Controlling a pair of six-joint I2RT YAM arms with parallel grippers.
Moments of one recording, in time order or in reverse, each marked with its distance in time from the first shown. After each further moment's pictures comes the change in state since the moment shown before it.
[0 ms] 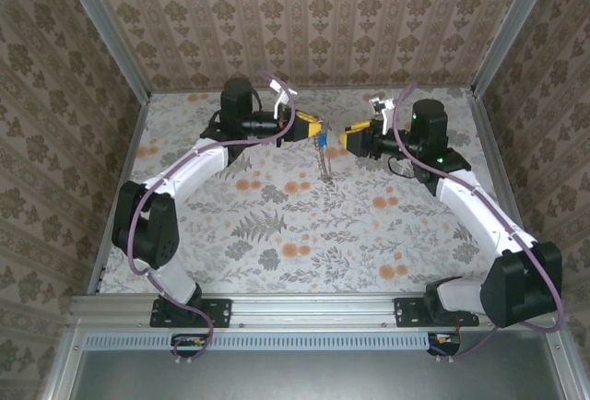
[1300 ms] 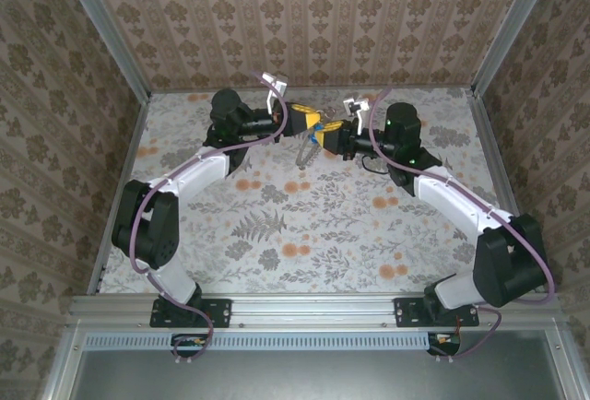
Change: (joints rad) left arm 0.000 -0.002 -0.112 0.530 -0.024 -0.423; right arm 0.146 0.127 0.013 0.280 0.021 0.099
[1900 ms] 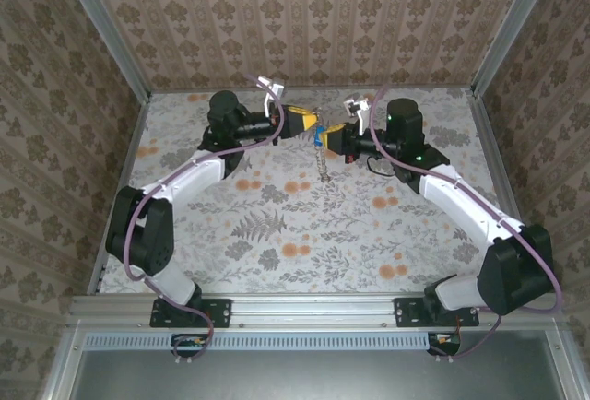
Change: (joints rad) left arm 0.011 -0.063 -0.041 -0.121 -0.060 0.093; right arm 0.000 -0.051 0.078 -0.285 0.052 -0.121
